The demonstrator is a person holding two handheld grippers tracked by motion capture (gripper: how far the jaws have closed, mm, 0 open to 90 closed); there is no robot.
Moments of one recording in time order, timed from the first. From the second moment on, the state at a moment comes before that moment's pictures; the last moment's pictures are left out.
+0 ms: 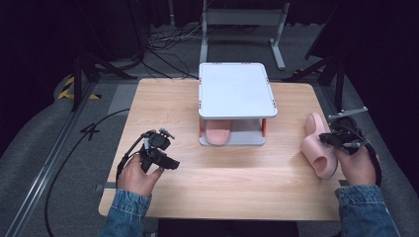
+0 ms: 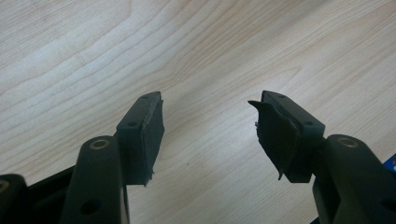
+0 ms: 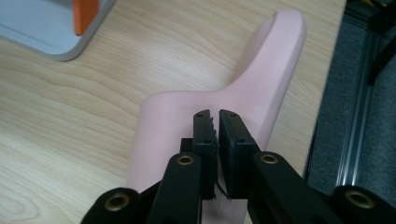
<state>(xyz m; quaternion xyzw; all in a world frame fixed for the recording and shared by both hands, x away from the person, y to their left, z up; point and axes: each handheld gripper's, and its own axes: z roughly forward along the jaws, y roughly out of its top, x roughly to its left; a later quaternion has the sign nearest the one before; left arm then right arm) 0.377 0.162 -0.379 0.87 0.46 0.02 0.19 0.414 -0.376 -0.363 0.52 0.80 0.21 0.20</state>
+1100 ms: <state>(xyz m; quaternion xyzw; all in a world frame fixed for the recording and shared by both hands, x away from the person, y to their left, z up) 0.387 0.148 -0.381 0.88 0.44 0.01 0.19 0.406 -0.412 -0.390 0.58 0.78 0.20 0.14</state>
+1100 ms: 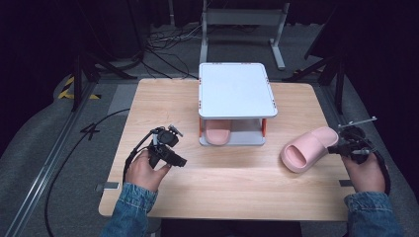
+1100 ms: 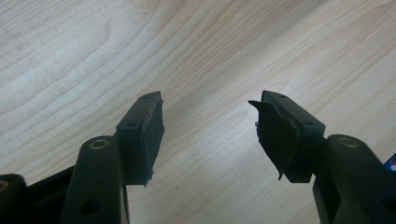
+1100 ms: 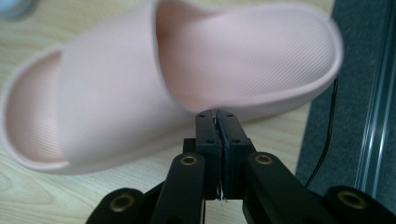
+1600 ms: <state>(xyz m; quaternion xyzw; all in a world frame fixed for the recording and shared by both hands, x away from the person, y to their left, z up) 0.375 0.158 -0.384 0.87 0.45 0.02 0.18 0.419 -0.394 -0.393 0.53 0.81 0.21 0.12</state>
